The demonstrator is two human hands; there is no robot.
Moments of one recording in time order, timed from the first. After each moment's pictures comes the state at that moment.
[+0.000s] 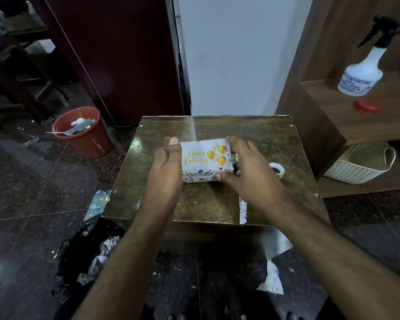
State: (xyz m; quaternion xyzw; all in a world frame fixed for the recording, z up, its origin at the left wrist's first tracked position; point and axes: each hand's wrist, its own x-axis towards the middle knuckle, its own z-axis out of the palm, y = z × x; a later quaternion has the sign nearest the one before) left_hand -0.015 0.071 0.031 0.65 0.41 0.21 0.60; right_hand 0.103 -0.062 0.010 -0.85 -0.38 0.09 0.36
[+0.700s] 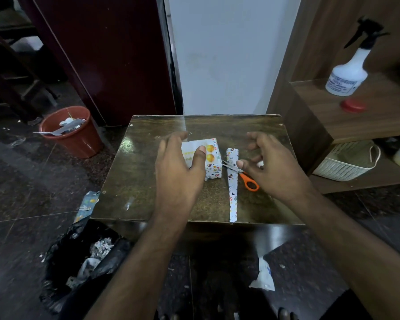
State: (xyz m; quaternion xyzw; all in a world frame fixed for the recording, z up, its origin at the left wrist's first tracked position) left_hand 0.001 0.040 0.037 0.81 0.33 0.30 0.37; right_hand 0.140 -0.105 0.012 -0.86 -0.35 0.05 0.36
